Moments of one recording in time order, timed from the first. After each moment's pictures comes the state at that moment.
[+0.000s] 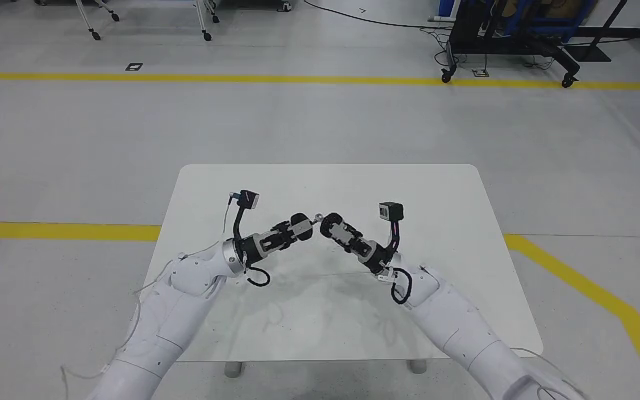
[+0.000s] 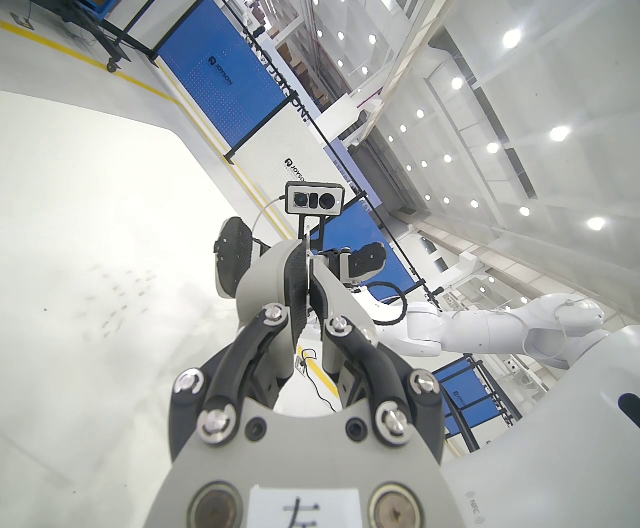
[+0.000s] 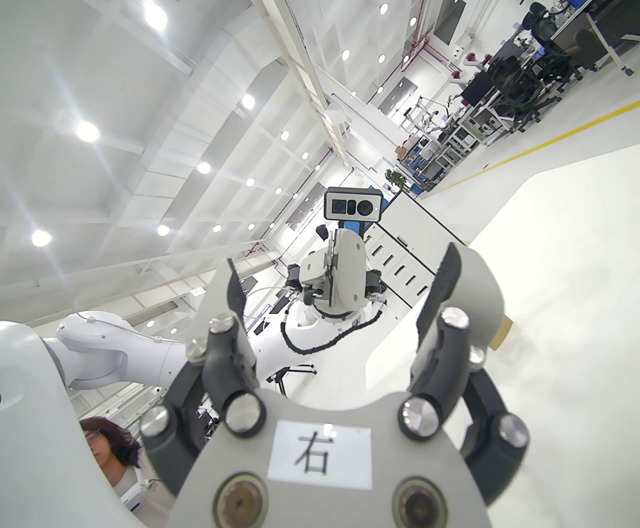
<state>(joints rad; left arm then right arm) 1.12 -1.16 -1.06 -1.26 -0.25 -0.73 -0.75 -1.10 -1.28 0.83 -1.04 0.17 -1.01 0.27</state>
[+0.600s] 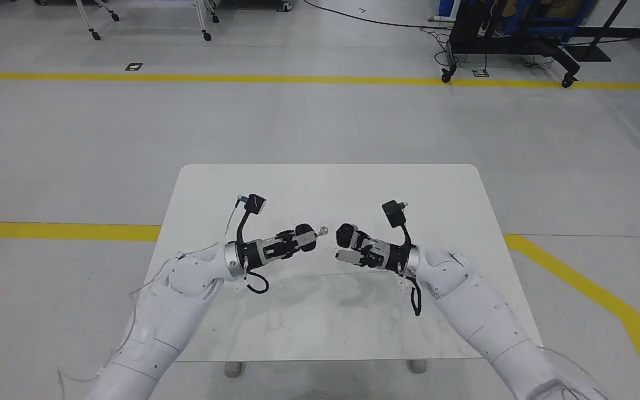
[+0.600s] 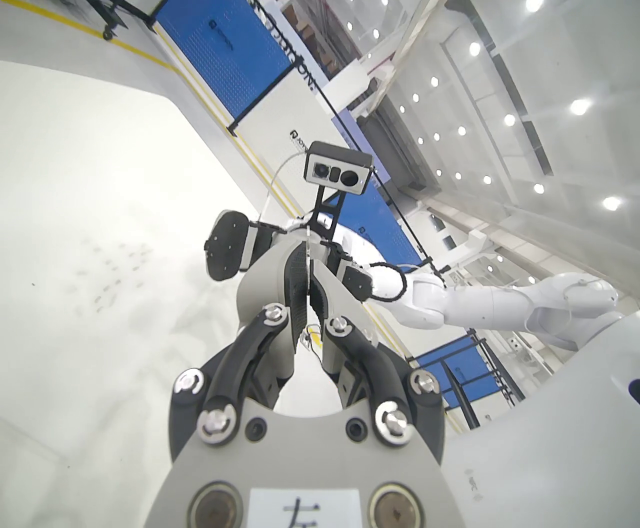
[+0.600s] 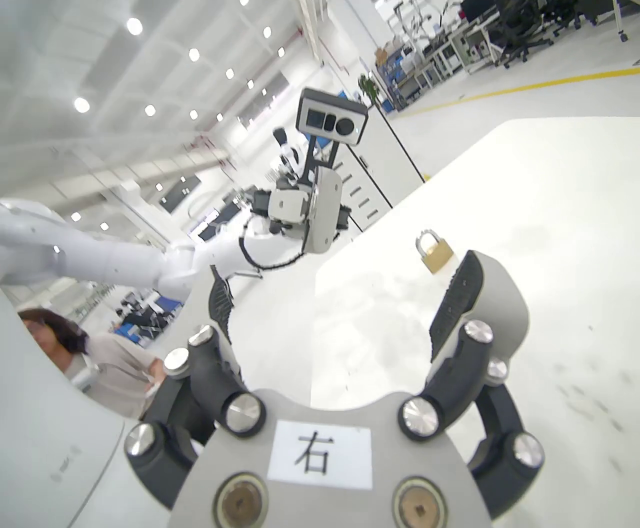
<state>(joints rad) 1.13 -1.14 -1.07 -1.31 -0.24 -0.69 -0.92 -1.16 -1.17 1.04 -1.18 -0.09 -1.01 0.58</state>
